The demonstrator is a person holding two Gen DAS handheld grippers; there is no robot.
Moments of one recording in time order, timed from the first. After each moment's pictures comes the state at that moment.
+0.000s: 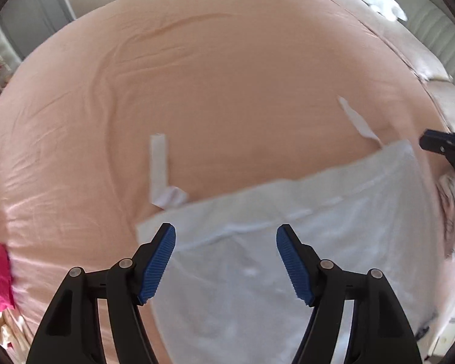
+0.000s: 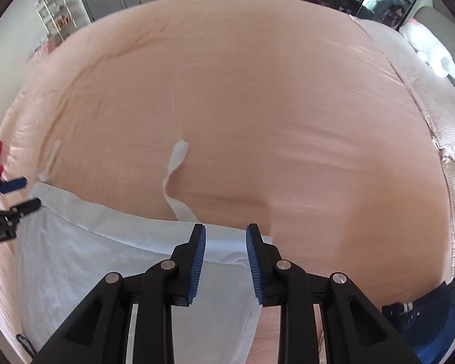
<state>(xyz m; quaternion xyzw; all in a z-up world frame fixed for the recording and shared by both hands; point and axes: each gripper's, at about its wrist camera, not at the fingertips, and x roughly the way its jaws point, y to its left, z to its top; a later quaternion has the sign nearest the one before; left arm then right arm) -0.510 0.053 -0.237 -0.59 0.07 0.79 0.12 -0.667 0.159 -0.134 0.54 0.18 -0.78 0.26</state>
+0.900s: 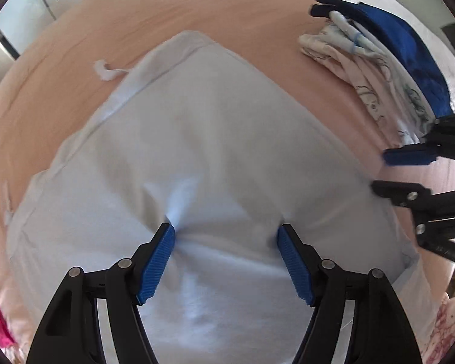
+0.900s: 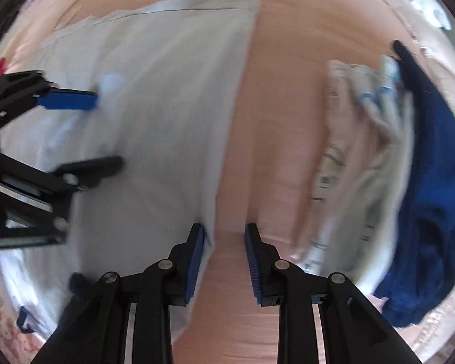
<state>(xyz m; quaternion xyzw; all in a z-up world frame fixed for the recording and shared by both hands) -0.423 0.295 -0.279 -0.58 0.21 0.74 0.25 -0.512 0.339 -0.152 0.63 0.28 -0.70 0.19</state>
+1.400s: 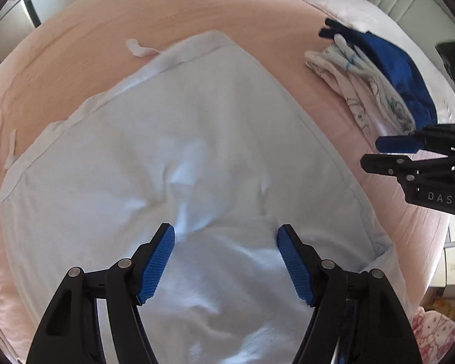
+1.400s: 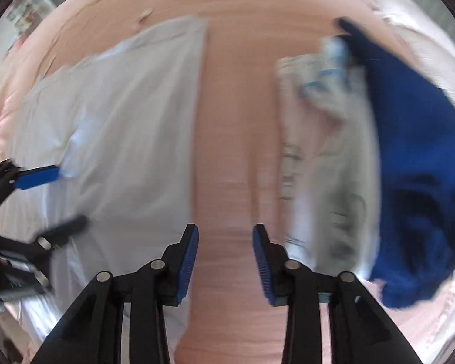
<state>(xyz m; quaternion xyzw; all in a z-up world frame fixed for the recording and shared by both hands) -0.409 0.306 -0.270 -0.59 0.11 0.76 0.26 -0.535 0.386 -0.107 0.62 0.18 -0.74 0.18</state>
